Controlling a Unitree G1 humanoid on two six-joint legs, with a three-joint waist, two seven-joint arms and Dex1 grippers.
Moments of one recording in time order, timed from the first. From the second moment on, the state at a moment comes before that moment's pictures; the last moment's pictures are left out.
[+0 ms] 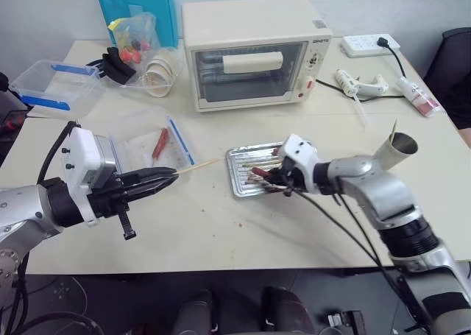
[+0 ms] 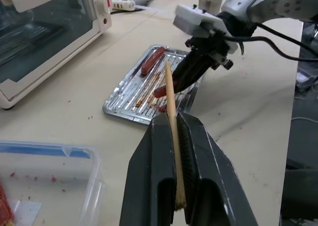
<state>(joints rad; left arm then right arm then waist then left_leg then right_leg) -0.08 0.94 0.52 -0.69 -0.95 0.79 -0.71 -0.68 -0.67 0.26 -0.14 0.28 0.78 0.91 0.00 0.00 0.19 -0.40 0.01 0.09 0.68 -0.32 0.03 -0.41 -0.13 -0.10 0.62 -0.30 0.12</state>
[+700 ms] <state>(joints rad) -0.36 1.00 0.23 -0.61 -0.99 0.80 -0.88 -0.77 -0.90 0.11 -0.16 0.59 0.59 1.52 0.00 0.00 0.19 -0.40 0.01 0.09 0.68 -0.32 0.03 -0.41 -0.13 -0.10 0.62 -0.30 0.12</state>
